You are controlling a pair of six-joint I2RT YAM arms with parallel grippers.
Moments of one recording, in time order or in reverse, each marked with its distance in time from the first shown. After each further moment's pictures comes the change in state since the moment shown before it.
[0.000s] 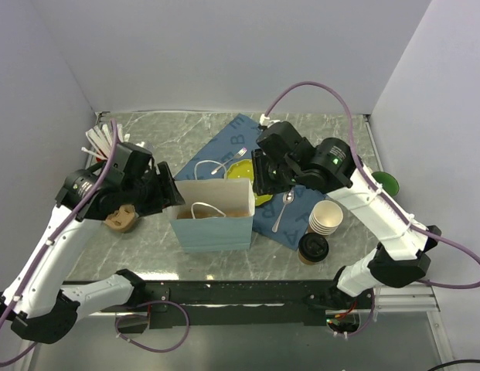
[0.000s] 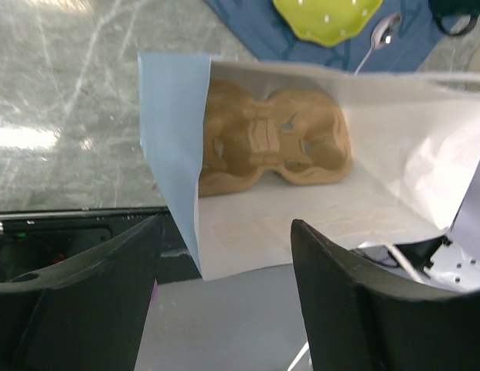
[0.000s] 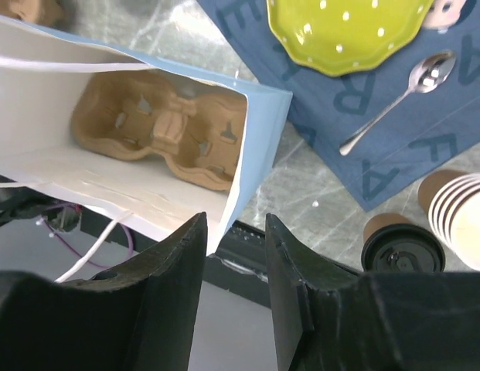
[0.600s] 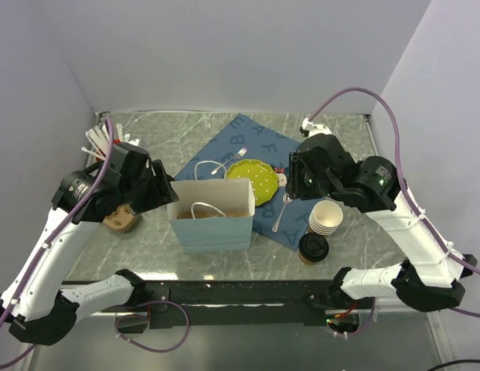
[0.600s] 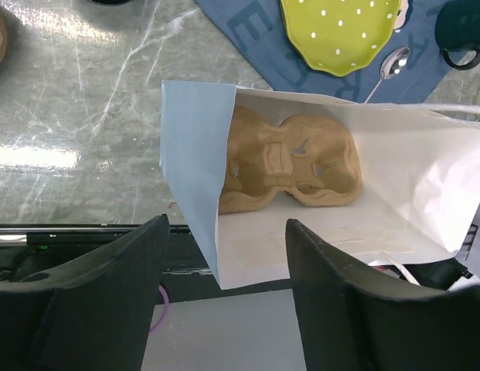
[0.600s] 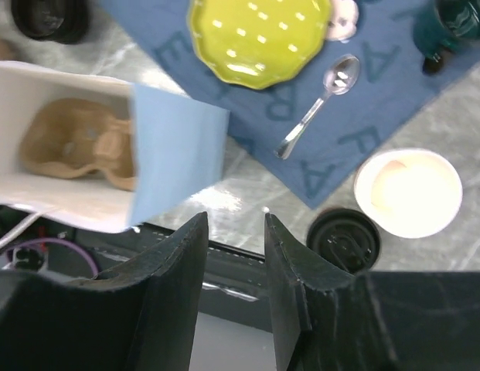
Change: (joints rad) left arm 0.000 -0.002 0.027 0.005 -0.097 0.008; right arm -0.068 -0.235 -0.163 0.001 0.127 -0.009
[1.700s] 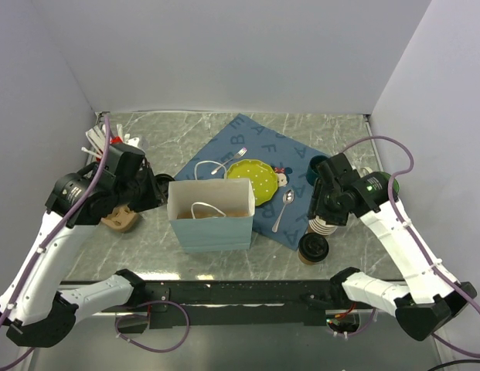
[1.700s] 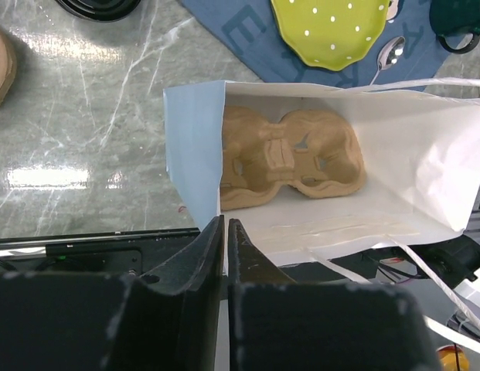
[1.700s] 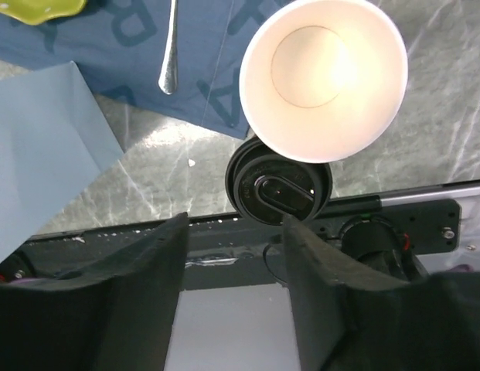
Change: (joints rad) left arm 0.000 -0.014 0.022 -0.002 0.010 0.087; right arm -0.401 -0.181 -0.531 0.005 -0.179 0.103
